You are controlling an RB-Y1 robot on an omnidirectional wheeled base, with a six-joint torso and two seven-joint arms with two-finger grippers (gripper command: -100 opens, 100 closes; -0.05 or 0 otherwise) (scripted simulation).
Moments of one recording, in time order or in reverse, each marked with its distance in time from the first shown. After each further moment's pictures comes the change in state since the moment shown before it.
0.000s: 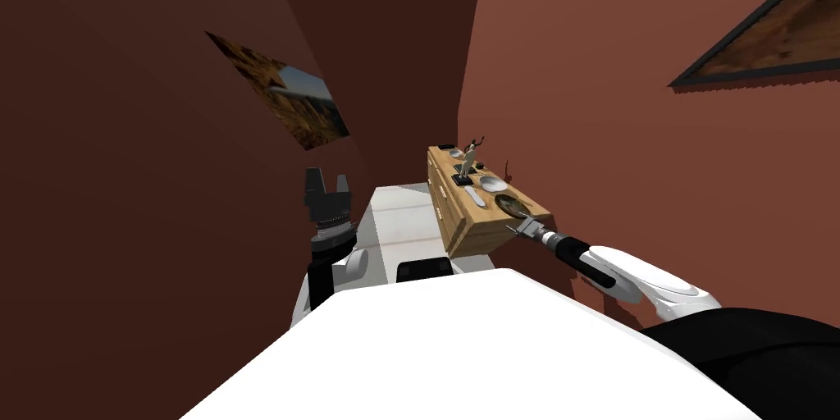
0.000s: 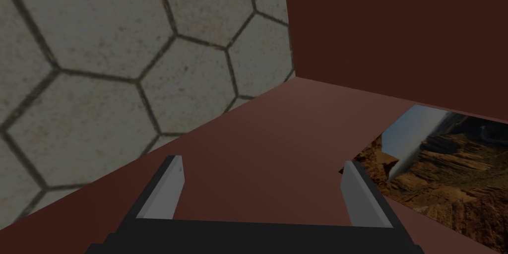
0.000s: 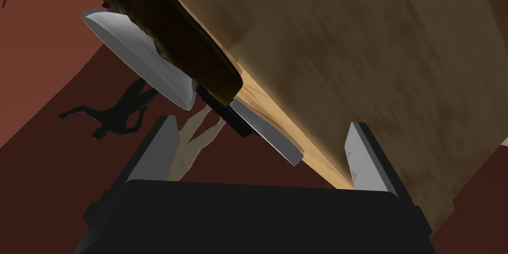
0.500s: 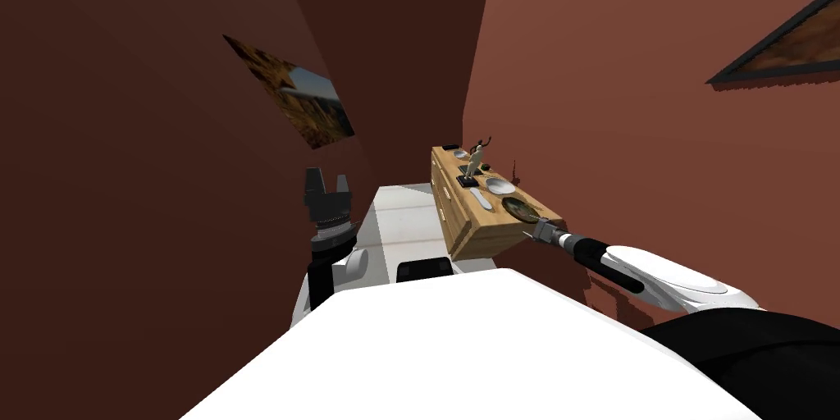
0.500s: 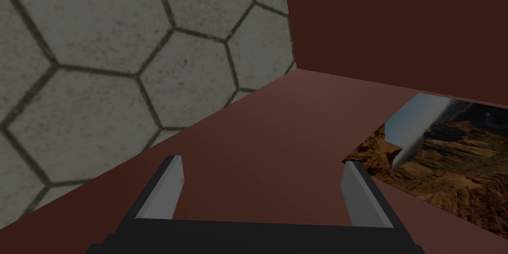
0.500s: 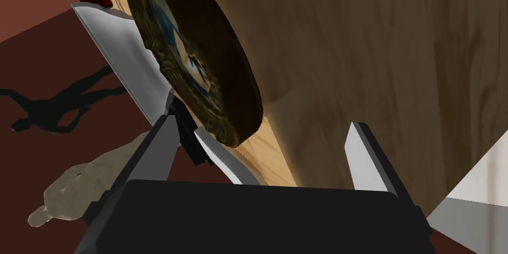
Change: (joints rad) left arm 0.000 0.000 0.000 0.000 0.000 0.000 0.000; right arm 0.014 -0.099 -0.007 0.122 0.095 -0.019 0.143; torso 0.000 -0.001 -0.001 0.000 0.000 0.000
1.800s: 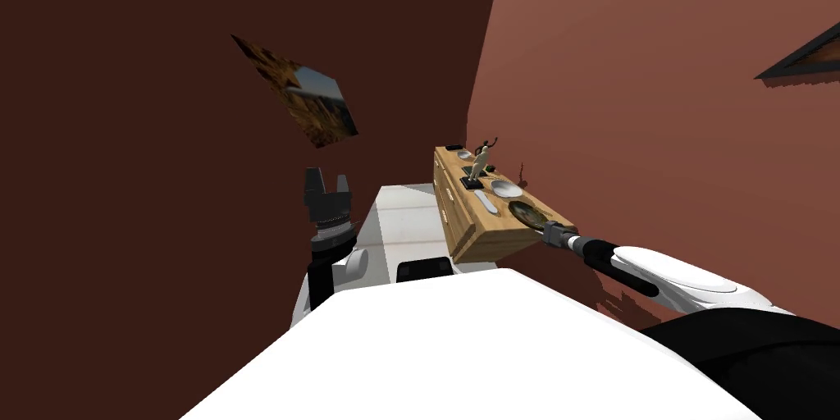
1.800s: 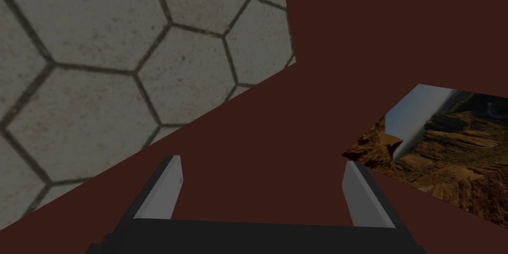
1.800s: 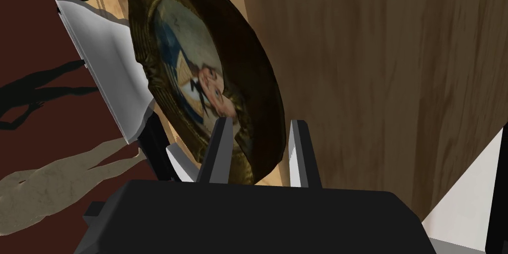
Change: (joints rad) left arm 0.000 0.000 0.000 0.000 0.000 0.000 0.000; right arm -0.001 -0.047 0.018 0.070 0.061 0.005 0.077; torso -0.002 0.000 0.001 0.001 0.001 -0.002
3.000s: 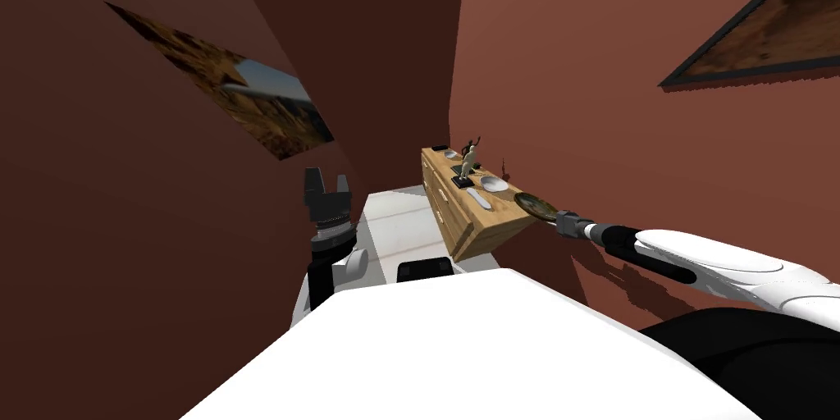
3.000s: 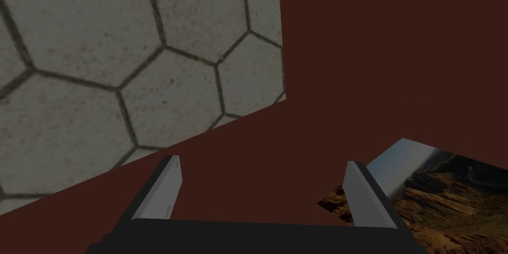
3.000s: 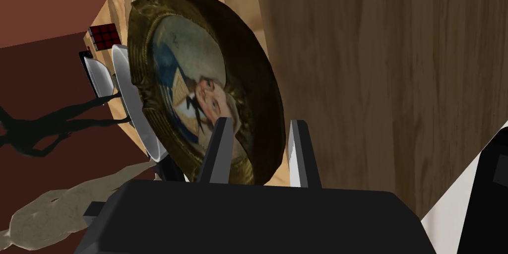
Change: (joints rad) left arm 0.000 0.000 0.000 0.000 0.000 0.000 0.000; right arm 0.036 -0.176 -0.042 0.032 -0.038 -0.037 -0.005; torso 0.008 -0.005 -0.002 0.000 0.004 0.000
